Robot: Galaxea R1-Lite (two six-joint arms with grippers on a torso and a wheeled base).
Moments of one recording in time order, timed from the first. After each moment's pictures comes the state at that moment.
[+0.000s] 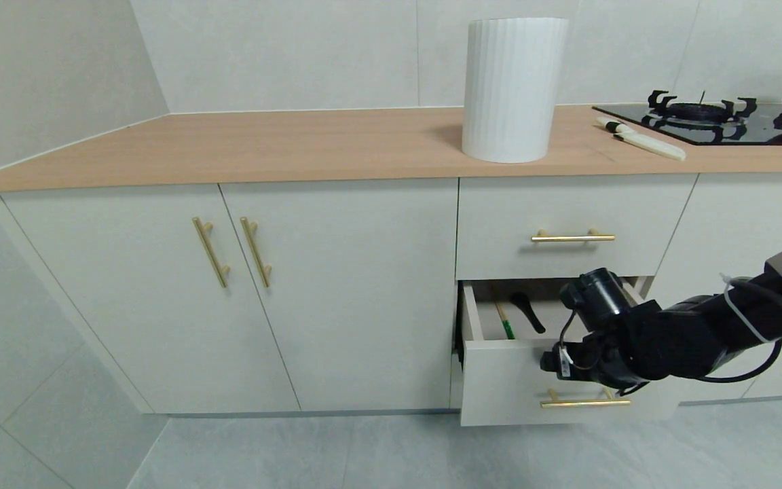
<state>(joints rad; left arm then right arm) -0.01 0.00 0.00 0.00 0.00 0.00 0.42 2.04 -1.00 -0.07 -0.32 0.42</state>
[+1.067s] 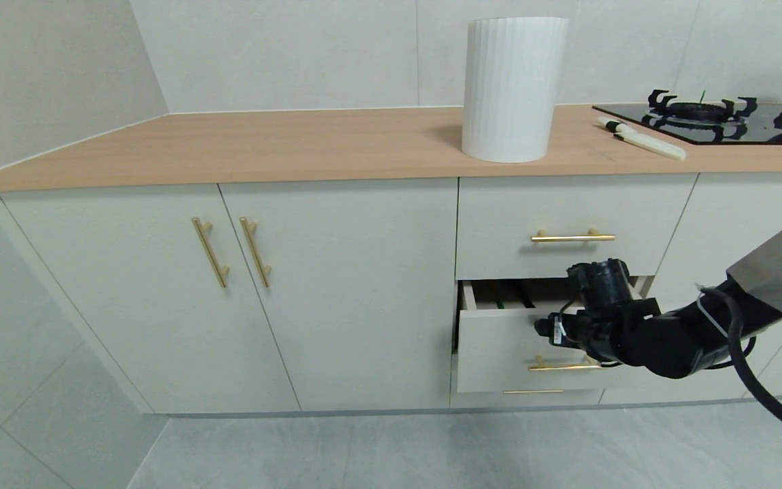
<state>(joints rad) -0.01 0.00 0.00 0.00 0.00 0.00 0.35 2.14 -1.01 -0.45 -0.32 0.34</state>
